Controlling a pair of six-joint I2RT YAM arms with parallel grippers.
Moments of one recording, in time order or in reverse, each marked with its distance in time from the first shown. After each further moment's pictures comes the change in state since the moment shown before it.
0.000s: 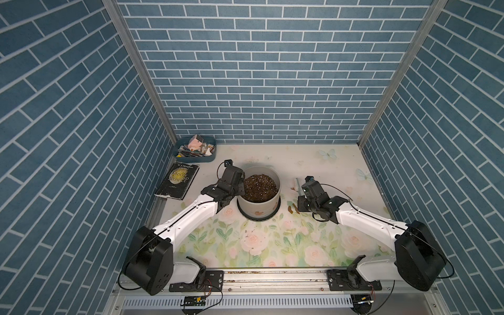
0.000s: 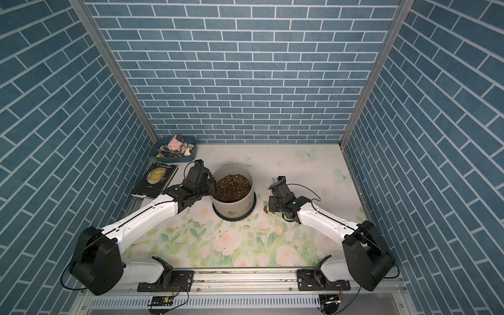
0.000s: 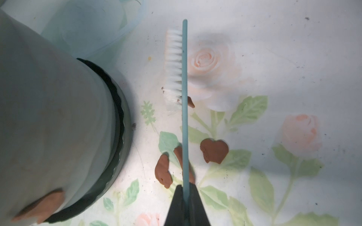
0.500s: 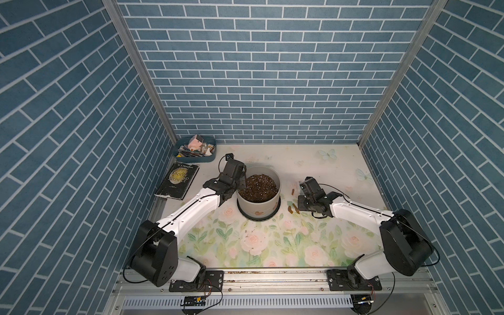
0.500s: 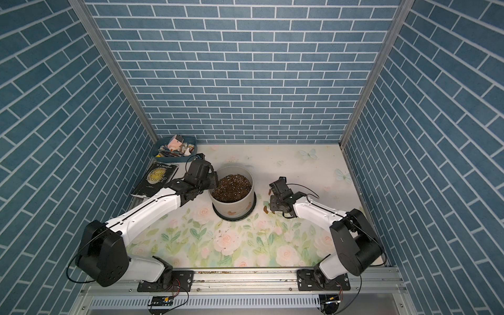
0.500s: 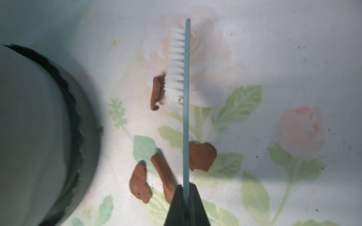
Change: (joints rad) left arm 0.016 0.080 0.101 -0.007 -0.014 0.016; right arm -0.046 0.090 0.059 -0.035 0.000 0.001
